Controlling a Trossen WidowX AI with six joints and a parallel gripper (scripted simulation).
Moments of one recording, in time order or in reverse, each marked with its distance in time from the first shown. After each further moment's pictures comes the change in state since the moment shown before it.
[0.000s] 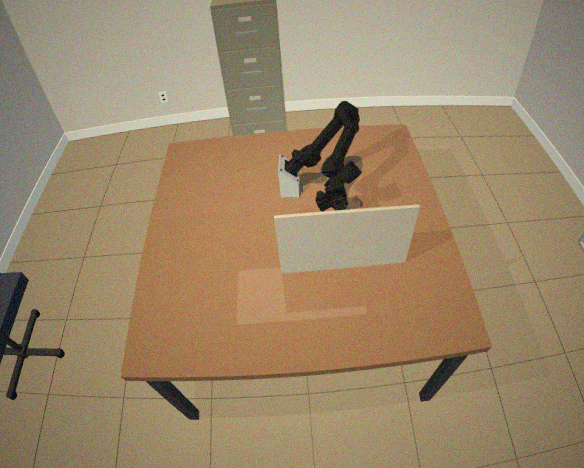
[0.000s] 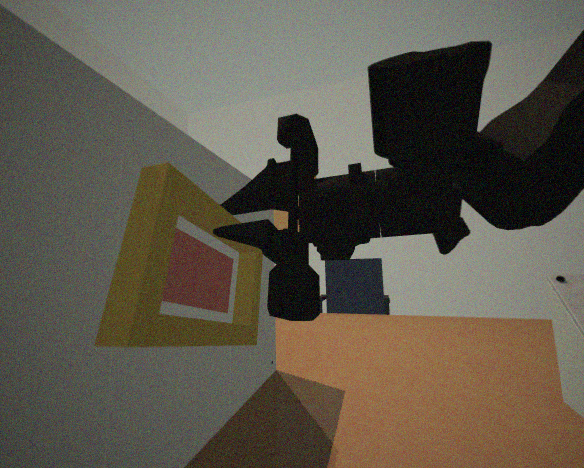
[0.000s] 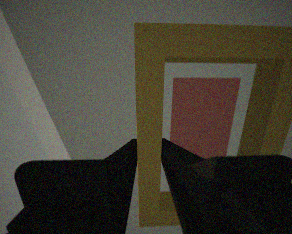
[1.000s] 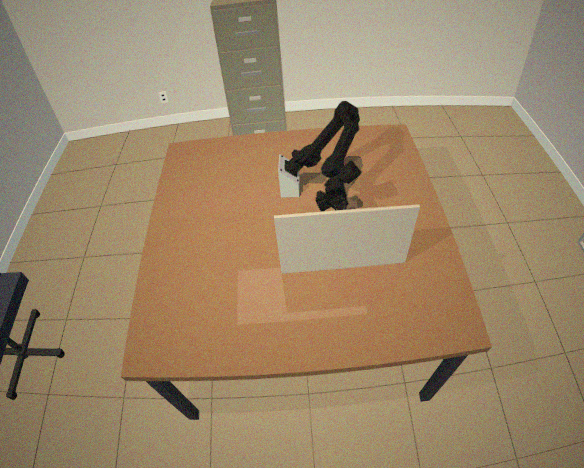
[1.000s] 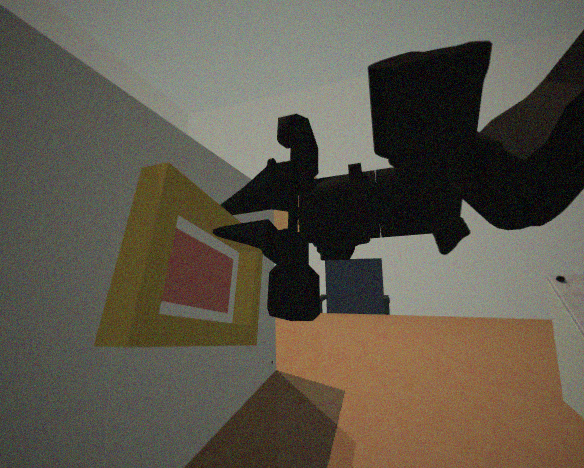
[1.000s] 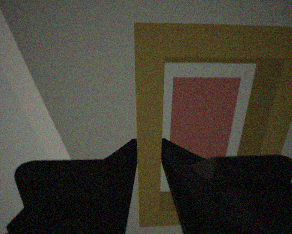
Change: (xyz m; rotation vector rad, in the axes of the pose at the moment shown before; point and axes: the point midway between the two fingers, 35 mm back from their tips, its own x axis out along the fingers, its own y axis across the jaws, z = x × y) arm 0.000 0.000 0.000 0.000 0.000 0.000
